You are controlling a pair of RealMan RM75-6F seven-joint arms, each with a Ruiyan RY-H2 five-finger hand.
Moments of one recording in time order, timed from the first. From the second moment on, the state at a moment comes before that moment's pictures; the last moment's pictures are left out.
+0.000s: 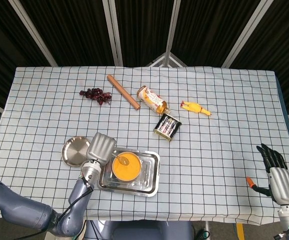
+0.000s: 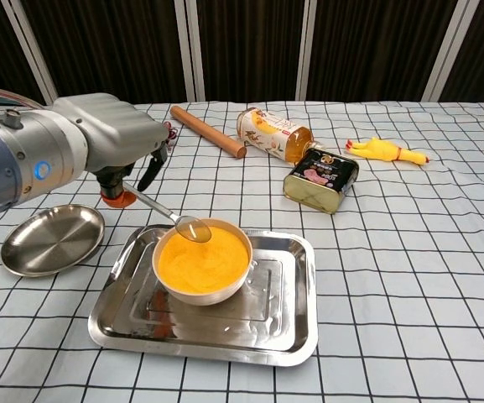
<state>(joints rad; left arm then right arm) -1.06 -1.61 -0.12 -1.94 0.46 1.48 1.34 0.07 -1.09 0.05 -1.70 -1.48 1.43 0.17</state>
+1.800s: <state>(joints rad) -1.15 -1.58 0.17 -1.64 1.17 1.21 1.69 0.07 -1.09 0.05 -1.70 -1.48 1.43 0.18</state>
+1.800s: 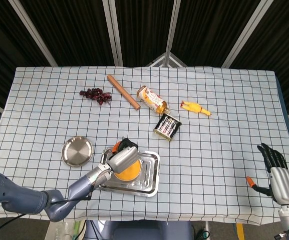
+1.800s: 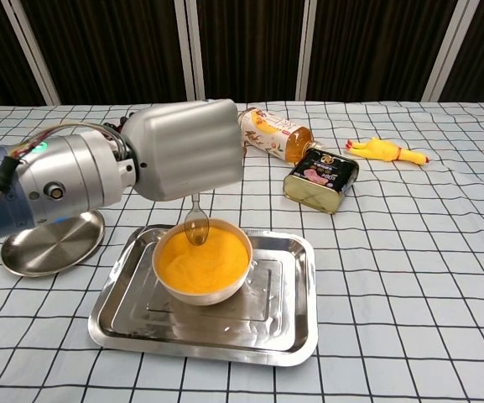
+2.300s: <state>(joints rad) -1.13 -1.61 0.15 -1.64 1.25 1.15 1.63 0.07 -1.09 0.06 -1.70 -1.48 1.44 0.19</state>
